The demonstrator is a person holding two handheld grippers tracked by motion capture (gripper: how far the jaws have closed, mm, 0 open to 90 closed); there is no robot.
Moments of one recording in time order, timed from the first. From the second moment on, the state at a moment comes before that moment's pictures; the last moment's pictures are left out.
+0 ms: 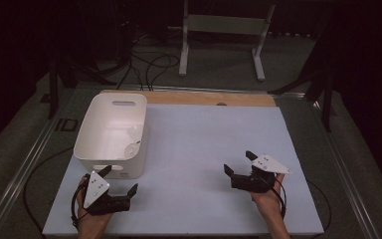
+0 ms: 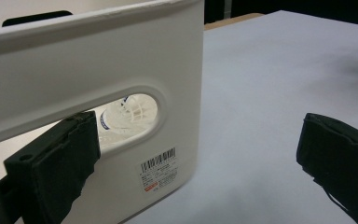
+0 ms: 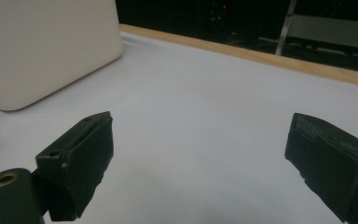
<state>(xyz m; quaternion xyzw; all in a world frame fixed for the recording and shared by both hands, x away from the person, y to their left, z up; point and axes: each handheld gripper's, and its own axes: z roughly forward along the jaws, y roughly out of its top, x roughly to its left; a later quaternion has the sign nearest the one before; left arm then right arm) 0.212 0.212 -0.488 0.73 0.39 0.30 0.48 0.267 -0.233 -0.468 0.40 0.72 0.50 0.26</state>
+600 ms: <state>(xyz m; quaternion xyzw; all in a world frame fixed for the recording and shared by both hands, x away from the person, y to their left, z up) 0.209 0.222 -0.480 0.71 0.39 0.32 0.50 0.252 -0.254 -0.479 0.41 0.71 0.51 0.27</state>
